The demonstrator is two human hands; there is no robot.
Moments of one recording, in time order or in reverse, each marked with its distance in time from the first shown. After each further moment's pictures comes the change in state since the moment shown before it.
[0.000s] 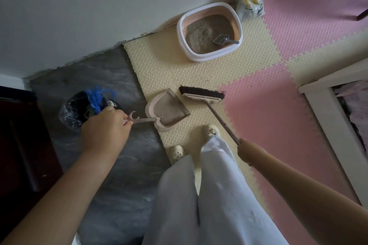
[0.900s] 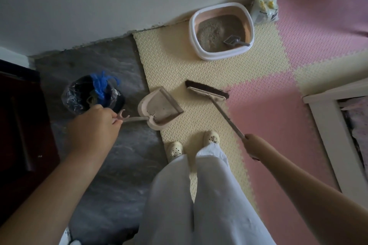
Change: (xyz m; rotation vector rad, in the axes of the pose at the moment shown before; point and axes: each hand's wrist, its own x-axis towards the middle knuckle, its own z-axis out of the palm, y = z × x) left_hand -0.042 -0.036 0.004 -0.032 -0.004 -0.149; right_hand 0.003 -0.001 -0.003 0.035 -0.005 -0.026
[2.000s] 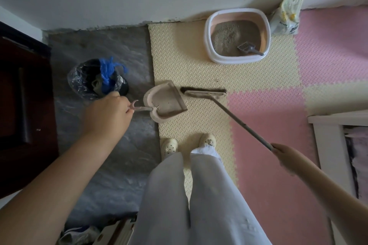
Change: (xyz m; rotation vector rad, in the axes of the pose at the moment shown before) left_hand 0.006 0.019 0.020 0.029 0.054 0.031; right_hand 0.036 0.081 -0.073 -0.095 0.085 -0.160
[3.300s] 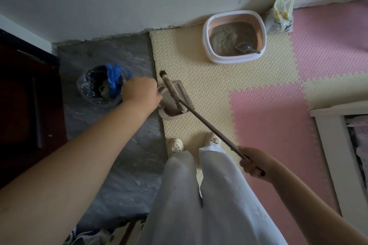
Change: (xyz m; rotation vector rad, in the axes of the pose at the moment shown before) left_hand 0.031 0.051 -0.002 0.255 -0.184 0.091; right_hand -0.086 -0.075 0.055 1.072 -0.517 0.321
